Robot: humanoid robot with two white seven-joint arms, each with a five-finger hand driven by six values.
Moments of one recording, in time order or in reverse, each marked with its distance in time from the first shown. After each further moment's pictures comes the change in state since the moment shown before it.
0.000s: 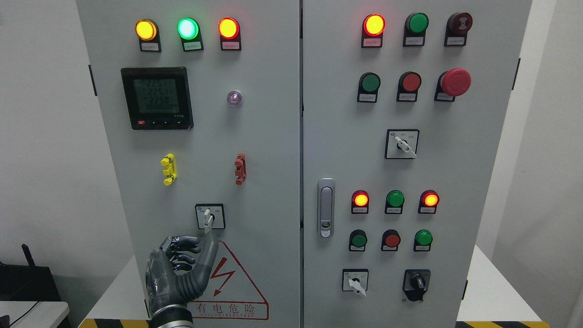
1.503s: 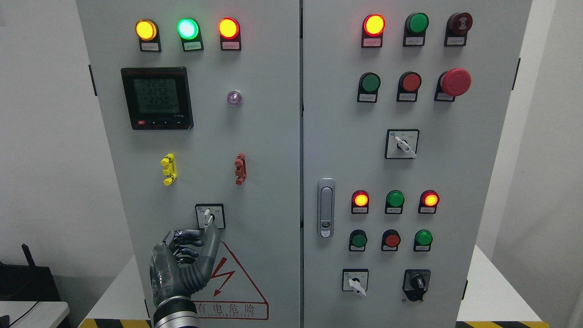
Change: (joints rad) left arm -0.035 -0.016 0.005 0.026 0.015 0.003 0.007; right arm 0.000 0.000 0.000 0.000 0.000 0.000 0.000
